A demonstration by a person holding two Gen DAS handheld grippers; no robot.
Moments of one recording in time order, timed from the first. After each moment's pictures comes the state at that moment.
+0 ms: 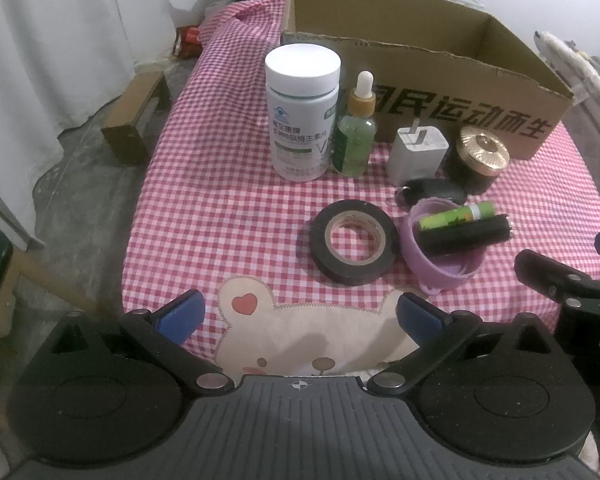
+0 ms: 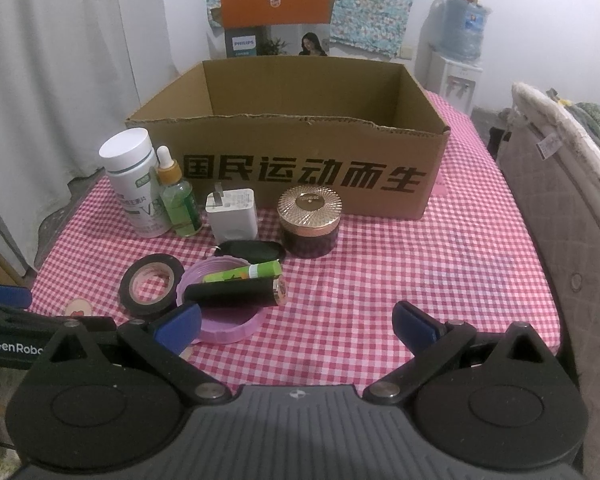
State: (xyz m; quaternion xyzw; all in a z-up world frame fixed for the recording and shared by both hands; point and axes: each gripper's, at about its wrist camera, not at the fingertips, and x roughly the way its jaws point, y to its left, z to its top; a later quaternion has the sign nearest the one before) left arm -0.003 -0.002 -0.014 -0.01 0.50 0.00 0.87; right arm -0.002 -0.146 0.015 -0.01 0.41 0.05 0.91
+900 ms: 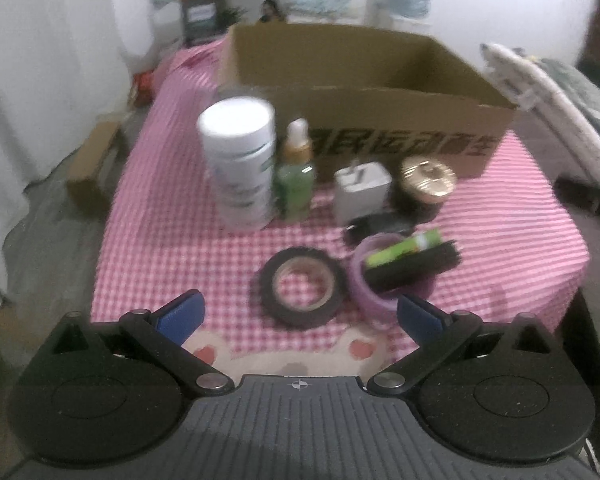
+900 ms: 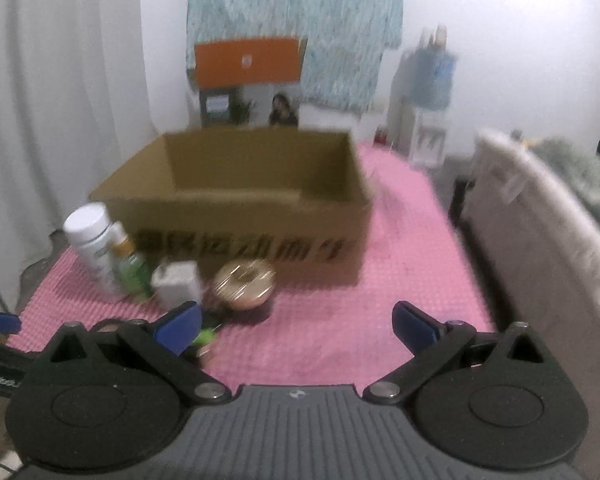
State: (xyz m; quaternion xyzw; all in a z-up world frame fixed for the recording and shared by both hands) left arm 0.000 -0.022 -0.001 0.02 0.44 -0.08 0.89; right arm -0.006 -0.200 0.046 -0.01 0.31 0.01 0.95
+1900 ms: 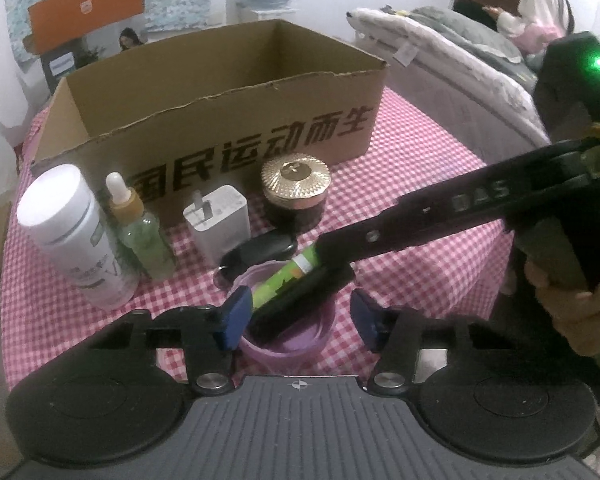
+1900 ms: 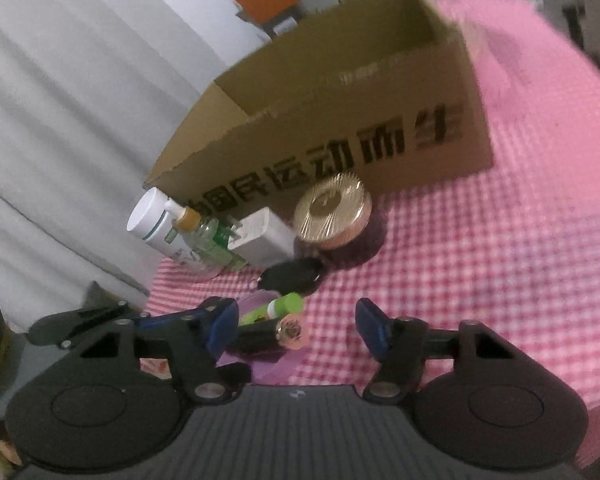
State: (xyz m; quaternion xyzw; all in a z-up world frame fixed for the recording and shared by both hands) left arm 0.024 -0.076 -0.019 0.10 0.42 -0.26 0.86; right arm 0.072 -0.240 -0.035 0.24 0.45 0.22 0.83
